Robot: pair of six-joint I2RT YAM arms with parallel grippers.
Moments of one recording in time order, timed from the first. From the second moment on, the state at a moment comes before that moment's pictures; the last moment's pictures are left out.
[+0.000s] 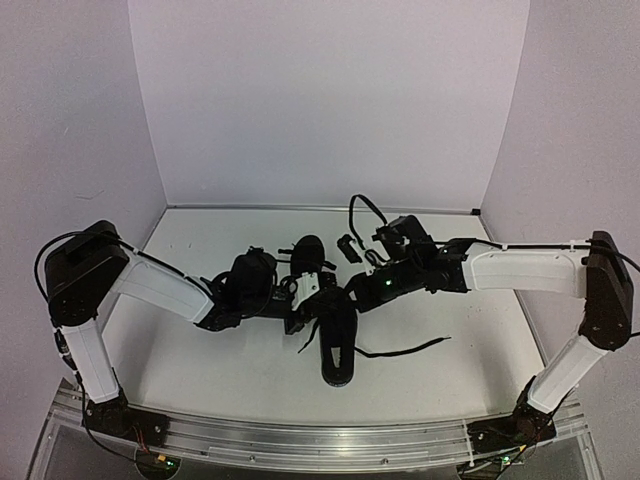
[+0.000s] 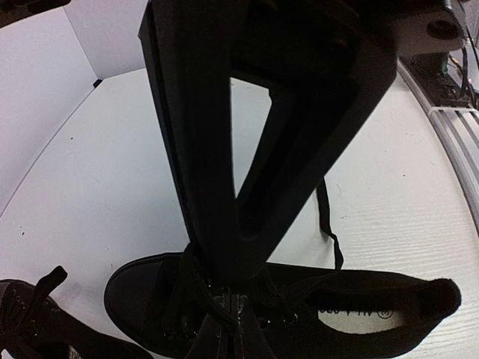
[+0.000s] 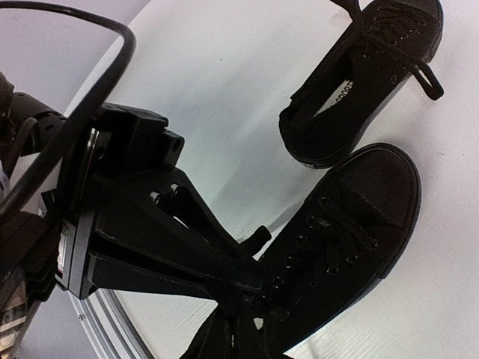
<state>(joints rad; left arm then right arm) -0.93 1.82 0.87 0.57 0.40 0.40 0.83 1.62 1.10 -0.25 -0.32 0.32</state>
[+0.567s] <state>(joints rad) -0.91 1.78 0.87 0.51 0.37 0.40 0.83 1.66 1.09 -0.22 -0.35 0.30</state>
